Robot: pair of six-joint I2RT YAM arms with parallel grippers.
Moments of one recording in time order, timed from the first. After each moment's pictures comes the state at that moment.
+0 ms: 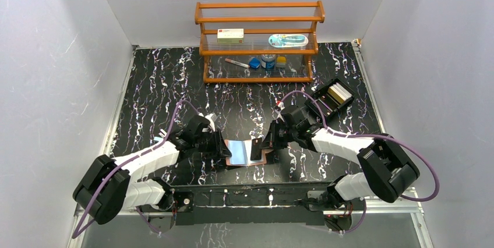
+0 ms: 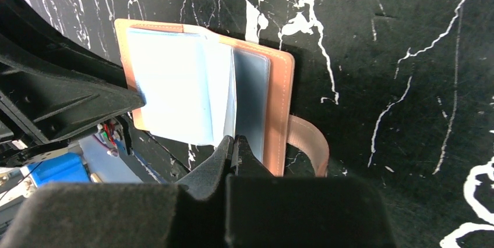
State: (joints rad) left arm -0.64 1.19 0.46 -0.17 0.31 -0.80; right arm 0.69 1.36 0.57 -0.03 -0.38 0.79
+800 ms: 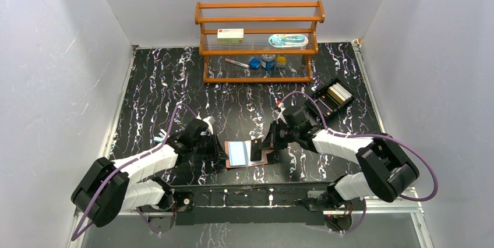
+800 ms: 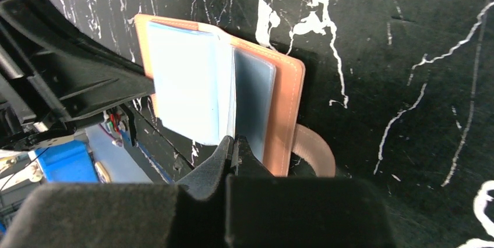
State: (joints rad) left arm -0.64 1.14 0.40 -0.14 0.30 -0.82; right arm 0.67 1.37 0.55 0.02 -0.43 0.76
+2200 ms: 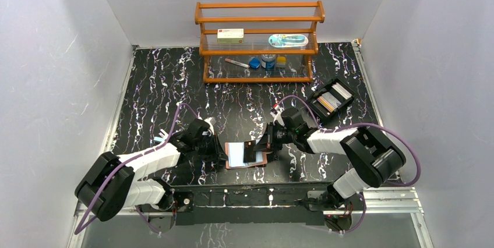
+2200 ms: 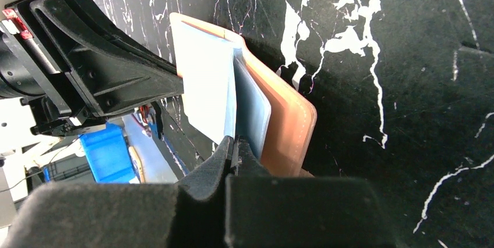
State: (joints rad) left arm -0.64 1.21 0.40 -0.11 0.30 -0.81; right arm 0.67 1.50 0.49 0.29 -0.57 0.85
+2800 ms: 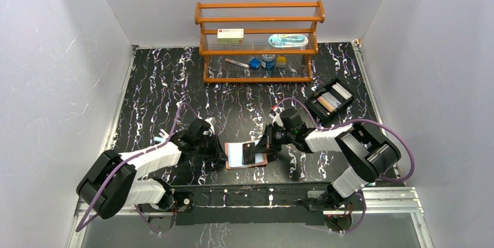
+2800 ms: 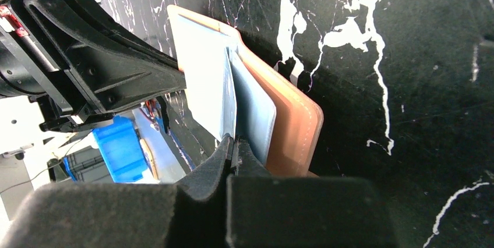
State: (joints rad) left arm -0.64 1.23 0.41 -0.12 0.29 -0.81; right arm 0.67 1.56 0.49 0.33 -0.62 0.89
